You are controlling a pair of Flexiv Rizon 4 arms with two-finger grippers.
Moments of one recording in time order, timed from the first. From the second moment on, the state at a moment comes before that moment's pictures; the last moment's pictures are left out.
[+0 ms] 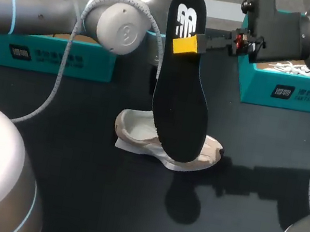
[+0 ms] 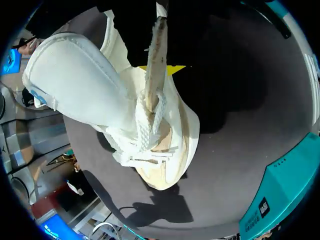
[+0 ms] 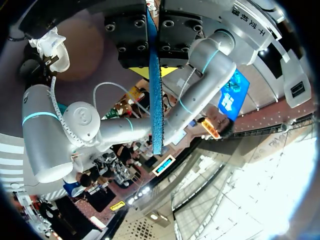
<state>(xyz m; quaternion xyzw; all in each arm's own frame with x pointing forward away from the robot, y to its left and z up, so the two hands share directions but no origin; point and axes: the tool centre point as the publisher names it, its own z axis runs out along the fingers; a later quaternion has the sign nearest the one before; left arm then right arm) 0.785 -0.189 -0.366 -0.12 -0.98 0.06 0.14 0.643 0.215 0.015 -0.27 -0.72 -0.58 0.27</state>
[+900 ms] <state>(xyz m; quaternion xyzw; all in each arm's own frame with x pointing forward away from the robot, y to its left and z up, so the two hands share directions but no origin) 0.788 -0.200 -0.329 -0.23 -0.95 0.04 0.19 0.643 0.215 0.015 -0.27 -0.72 -0.58 0.27</state>
